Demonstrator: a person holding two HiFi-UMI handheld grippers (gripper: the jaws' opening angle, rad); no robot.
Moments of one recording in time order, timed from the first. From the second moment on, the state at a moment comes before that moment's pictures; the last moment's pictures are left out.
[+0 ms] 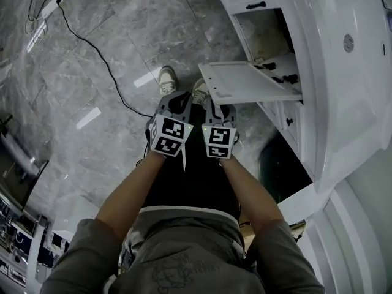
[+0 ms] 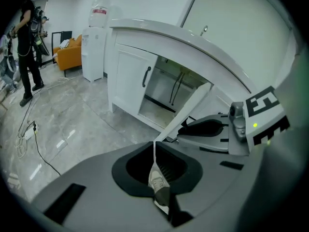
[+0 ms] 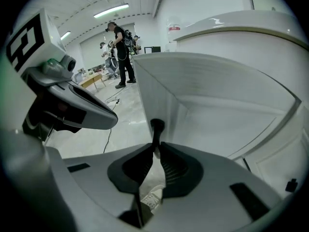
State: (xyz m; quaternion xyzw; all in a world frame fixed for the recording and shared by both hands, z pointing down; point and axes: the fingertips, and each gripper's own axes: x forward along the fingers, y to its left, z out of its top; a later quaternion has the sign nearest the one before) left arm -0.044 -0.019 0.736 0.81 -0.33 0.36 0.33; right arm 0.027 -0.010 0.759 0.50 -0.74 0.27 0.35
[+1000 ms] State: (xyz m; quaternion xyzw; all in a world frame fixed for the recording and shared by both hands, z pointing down) left arm 0.000 0.050 0.751 0.82 -0.24 0.41 0.32; right arm 0.078 0.077 0.768 0.50 -0.69 0.38 0.36
